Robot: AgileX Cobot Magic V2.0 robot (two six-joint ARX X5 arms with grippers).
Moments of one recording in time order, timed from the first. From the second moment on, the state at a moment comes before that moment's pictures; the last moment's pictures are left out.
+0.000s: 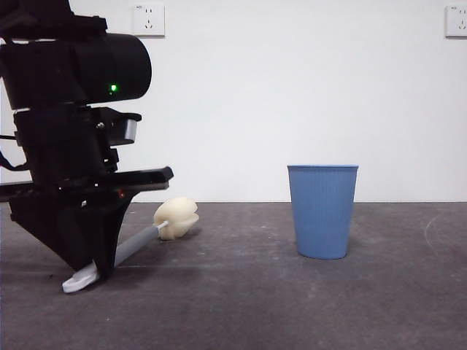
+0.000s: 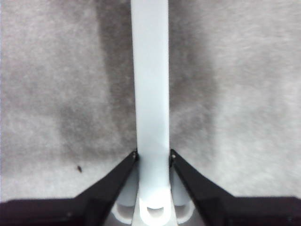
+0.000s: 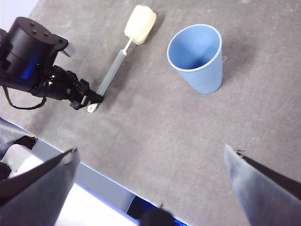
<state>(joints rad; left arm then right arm) -0.59 1.60 0.91 -0.55 -0.05 -0.42 0.07 0.79 1.07 -1.11 -0.57 -0.05</state>
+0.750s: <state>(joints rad) -0.59 1.31 0.91 -0.62 0.01 -0.31 0.09 0.83 0.80 -0.80 -0.65 0.02</state>
